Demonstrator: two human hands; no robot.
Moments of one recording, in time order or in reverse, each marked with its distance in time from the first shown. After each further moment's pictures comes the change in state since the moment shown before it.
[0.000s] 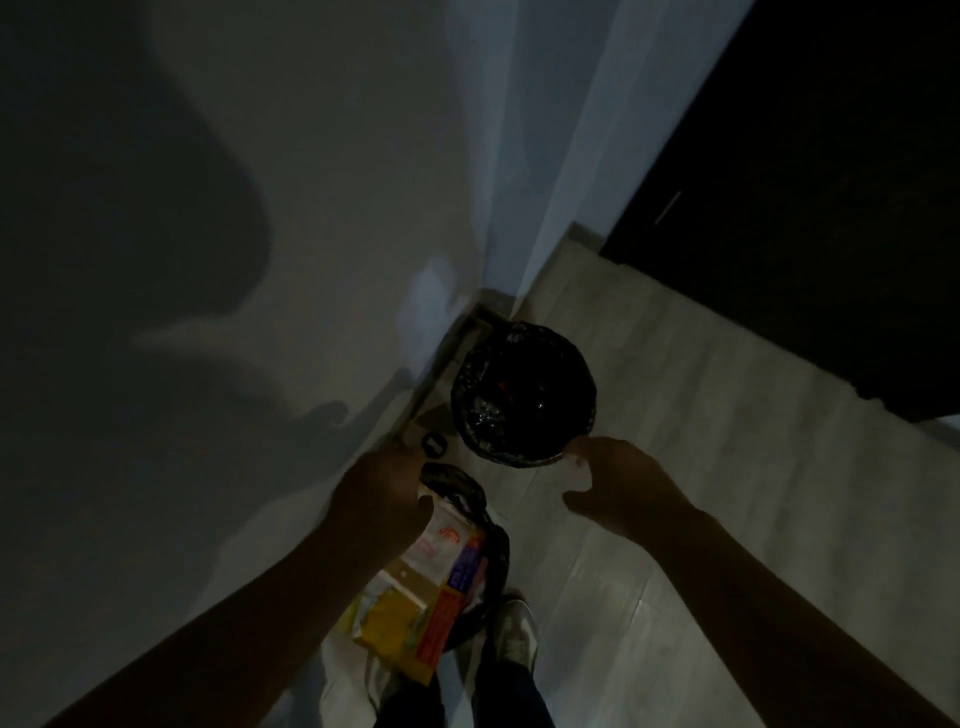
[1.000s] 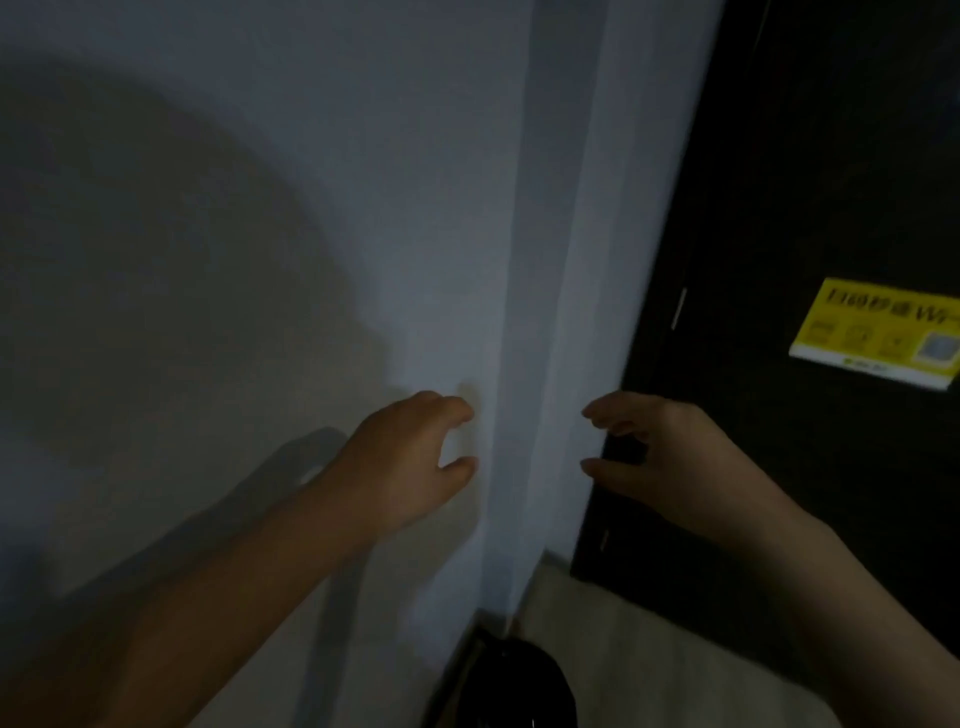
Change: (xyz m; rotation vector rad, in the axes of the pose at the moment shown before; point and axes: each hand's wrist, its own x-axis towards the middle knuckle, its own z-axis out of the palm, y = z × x) left_hand -0.248 0.221 -0.436 0.165 0.650 0.491; right_hand -0.391 -0.177 -0.366 0.029 0.829 -0.435
